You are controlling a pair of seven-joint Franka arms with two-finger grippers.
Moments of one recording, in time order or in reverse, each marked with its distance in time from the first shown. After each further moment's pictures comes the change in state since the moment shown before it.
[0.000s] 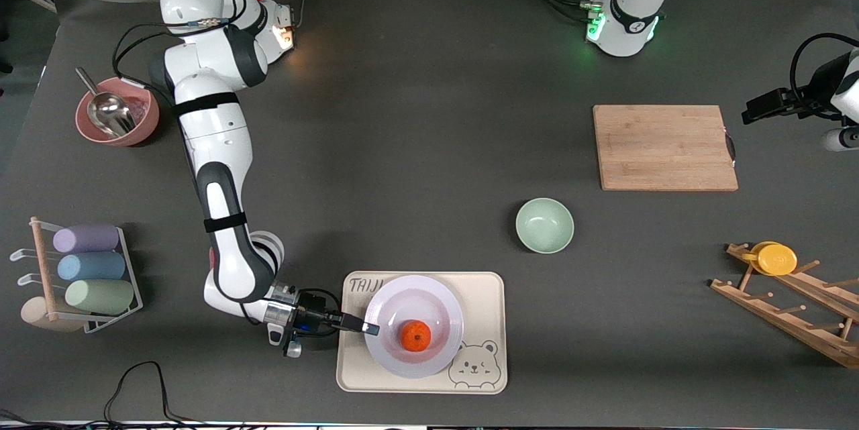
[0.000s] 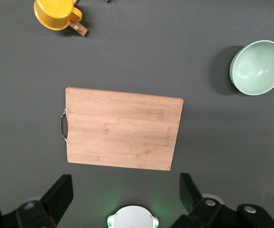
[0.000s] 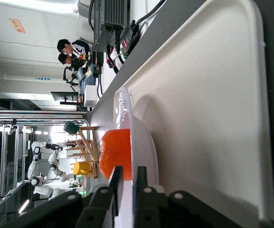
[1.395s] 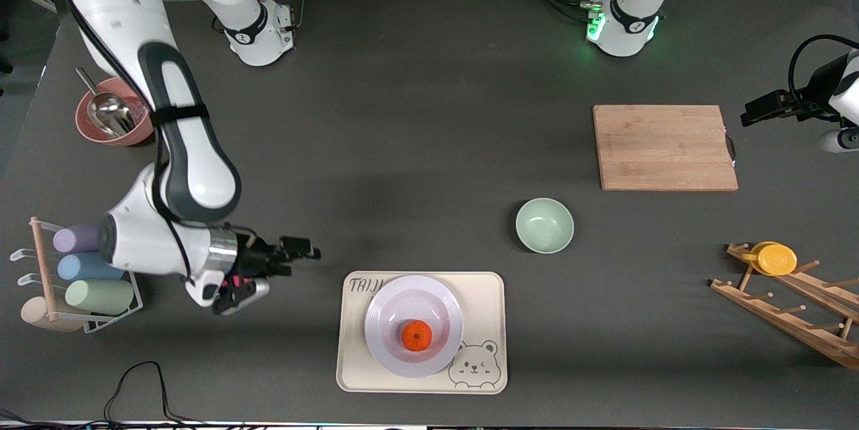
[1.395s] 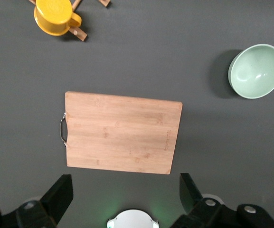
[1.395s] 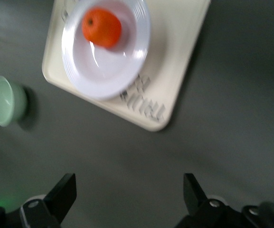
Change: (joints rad) left arm -0.004 -0.003 -0.003 -0.004 0.002 0.033 0.001; right arm -0.007 -0.811 -0.010 -0.744 -1.032 -0.090 0.166
